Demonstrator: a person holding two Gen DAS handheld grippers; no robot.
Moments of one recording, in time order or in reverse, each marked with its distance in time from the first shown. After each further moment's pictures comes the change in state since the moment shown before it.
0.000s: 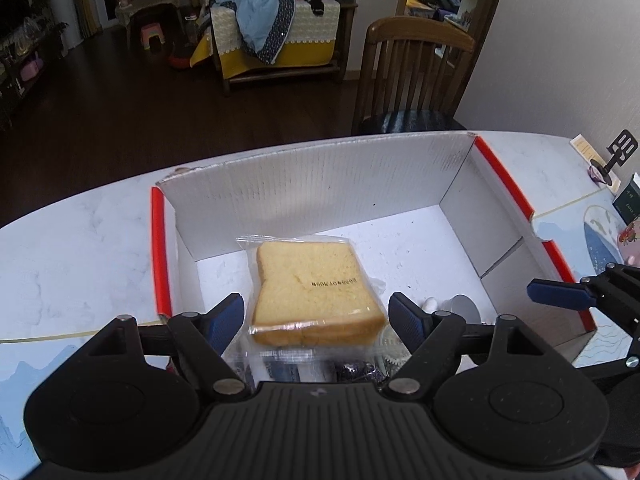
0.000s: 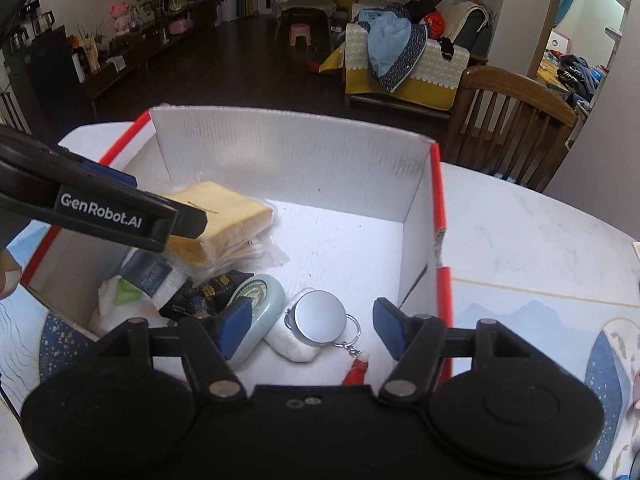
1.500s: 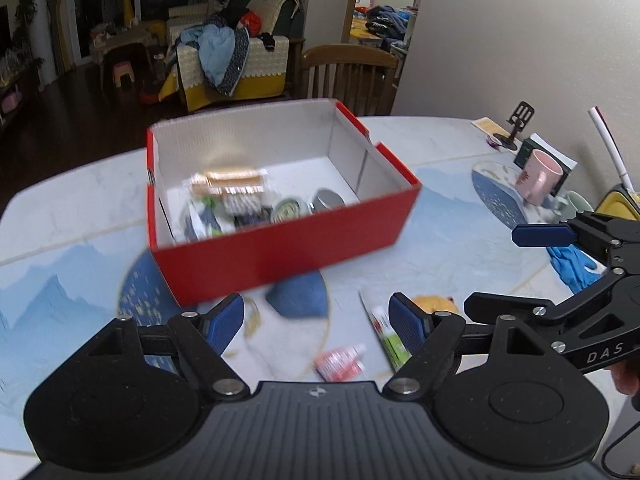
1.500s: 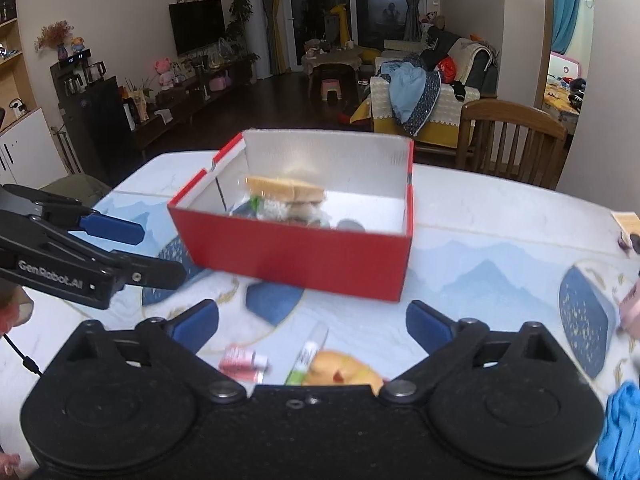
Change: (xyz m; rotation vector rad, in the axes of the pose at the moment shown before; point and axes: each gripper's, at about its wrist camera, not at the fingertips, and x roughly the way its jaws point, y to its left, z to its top) left arm -0.140 -0.064 -0.160 0.063 -0.117 -0.105; right arm -0.141 -0.004 -0.128 0.018 -0.167 0.117
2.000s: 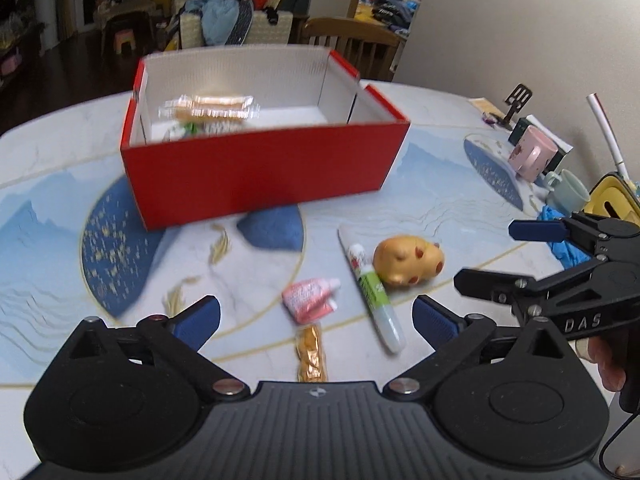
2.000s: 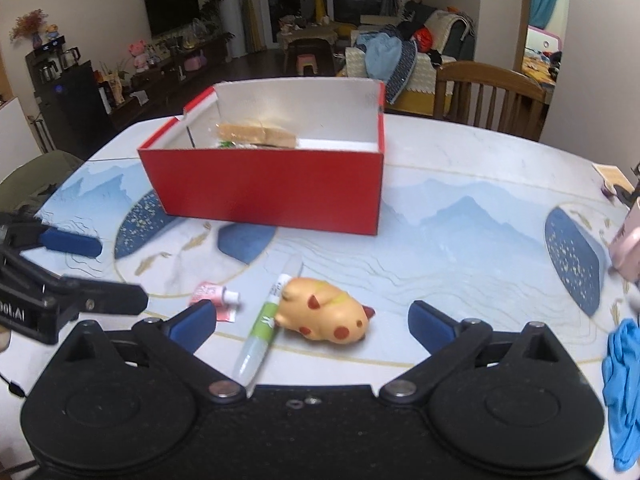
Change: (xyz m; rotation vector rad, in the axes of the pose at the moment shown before) left arm 0.023 -0.013 -0.057 -0.074 0.050 -0.028; right arm 0.017 -0.010 -0.045 0.056 0.067 -0.067
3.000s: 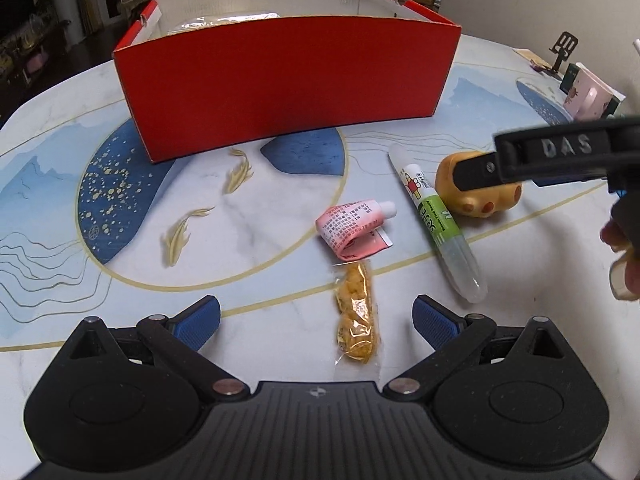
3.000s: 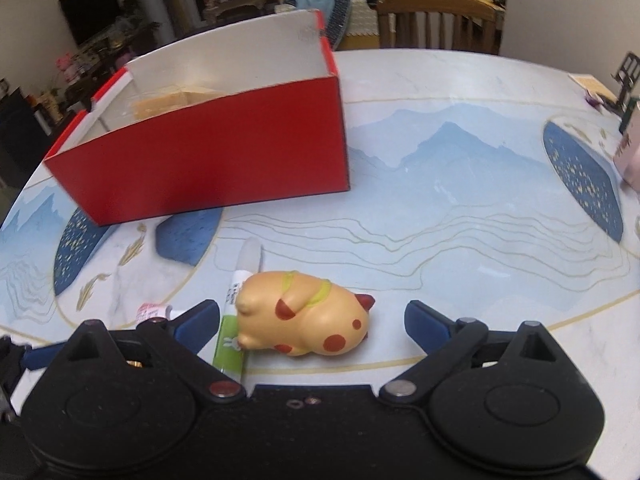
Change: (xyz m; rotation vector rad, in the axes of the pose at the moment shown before) left arm 0.063 0.000 -0.043 0.030 0.068 0.152; right arm 0.073 -0.016 0.003 0.241 0.127 -0.084
